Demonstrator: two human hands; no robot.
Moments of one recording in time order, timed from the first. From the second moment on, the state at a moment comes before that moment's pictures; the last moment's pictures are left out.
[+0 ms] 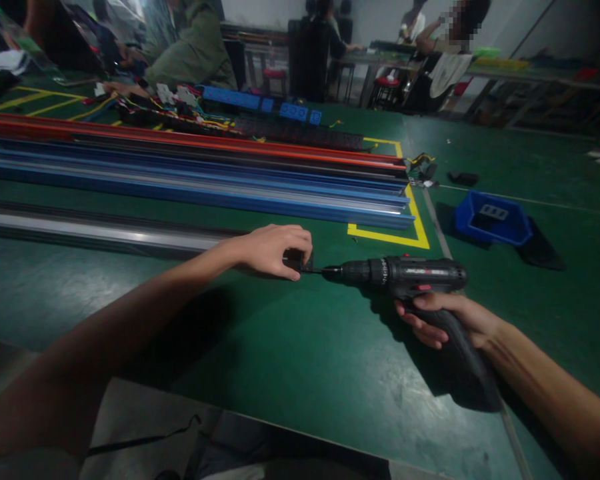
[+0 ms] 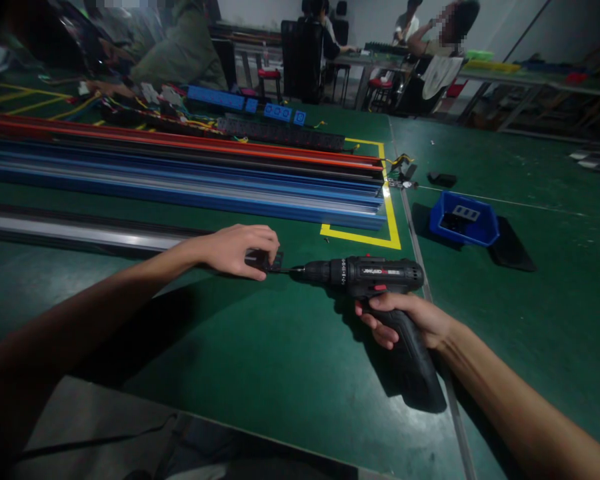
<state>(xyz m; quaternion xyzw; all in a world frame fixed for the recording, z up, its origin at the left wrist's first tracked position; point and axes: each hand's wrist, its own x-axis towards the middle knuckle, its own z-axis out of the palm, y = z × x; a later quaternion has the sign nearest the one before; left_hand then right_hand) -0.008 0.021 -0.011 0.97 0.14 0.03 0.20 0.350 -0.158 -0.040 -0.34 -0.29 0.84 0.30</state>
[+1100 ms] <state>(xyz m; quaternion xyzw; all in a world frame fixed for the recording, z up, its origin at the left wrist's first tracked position) -0.007 0.020 -0.009 0.97 0.15 0.01 0.19 0.351 -0.159 -0.042 -0.35 -0.28 0.84 0.30</state>
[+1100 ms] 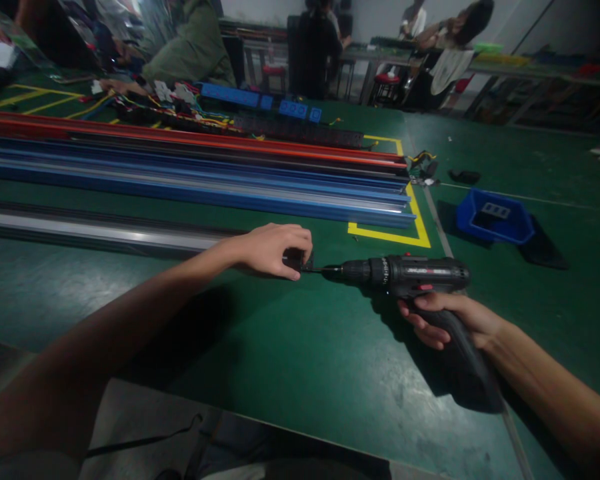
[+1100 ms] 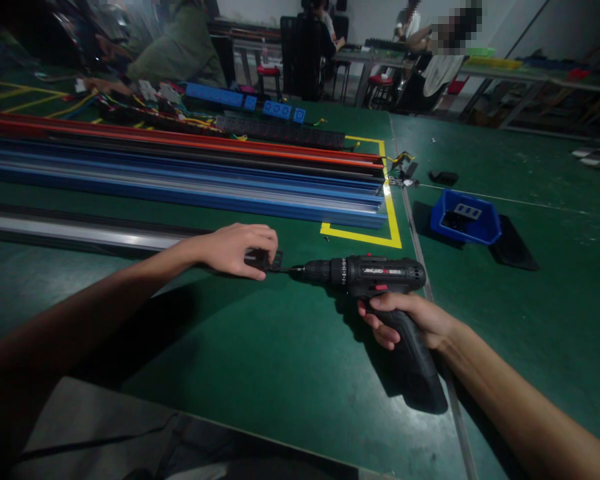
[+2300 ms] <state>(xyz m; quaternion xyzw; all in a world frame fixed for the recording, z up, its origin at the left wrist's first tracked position) -0.008 0.020 -0.010 0.97 0.15 0.02 0.20 0.348 -0.159 -0.037 -0.35 -0.27 0.85 0.30</state>
